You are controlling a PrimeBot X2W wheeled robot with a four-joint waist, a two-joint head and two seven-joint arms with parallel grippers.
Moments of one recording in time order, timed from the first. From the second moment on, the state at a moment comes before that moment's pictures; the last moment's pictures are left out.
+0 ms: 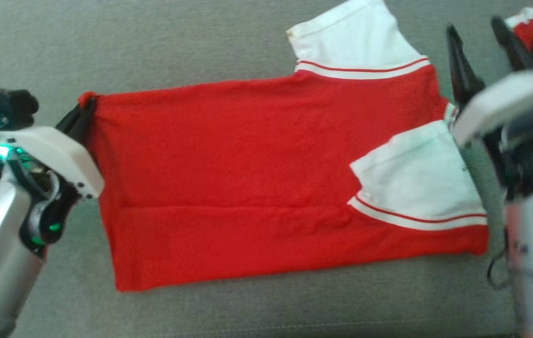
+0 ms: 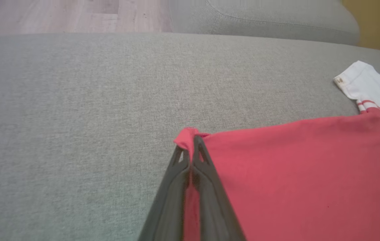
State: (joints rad) left arm -0.58 0.59 -0.55 0.24 -0.88 0.08 0.32; right arm -0.48 -0.12 0.01 0.04 0.13 0.12 0.37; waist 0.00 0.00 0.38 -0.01
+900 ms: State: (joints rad) left arm -0.68 0.42 -0.61 0.22 -0.83 0.06 0.20; right arm -1.05 -0.21 0.04 0.70 0.03 0.12 0.63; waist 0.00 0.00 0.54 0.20
